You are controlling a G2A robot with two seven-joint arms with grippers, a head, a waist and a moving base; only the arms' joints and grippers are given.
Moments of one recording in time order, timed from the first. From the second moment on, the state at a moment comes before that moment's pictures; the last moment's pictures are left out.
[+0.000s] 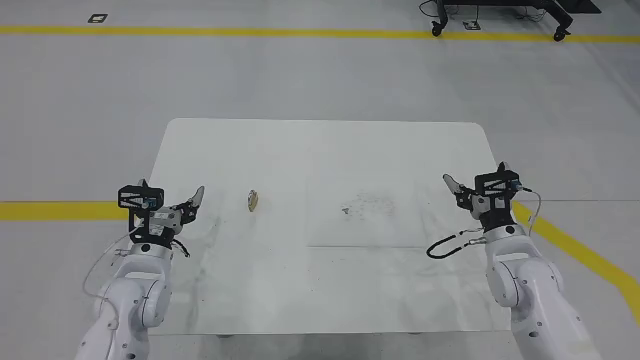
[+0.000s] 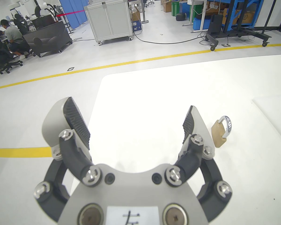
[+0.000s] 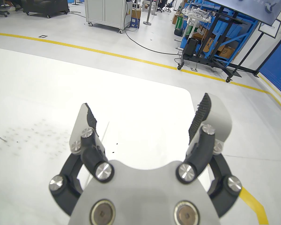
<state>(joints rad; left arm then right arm) 1.73 -1.15 -1.60 -1.80 1.33 0.00 0.00 -1.73 -1.15 1.60 -1.81 -1.33 0.01 0.01</state>
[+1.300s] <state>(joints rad) 1.73 -1.15 -1.60 -1.80 1.33 0.00 0.00 -1.60 -1.17 1.29 -1.90 -1.52 -0.27 0.17</state>
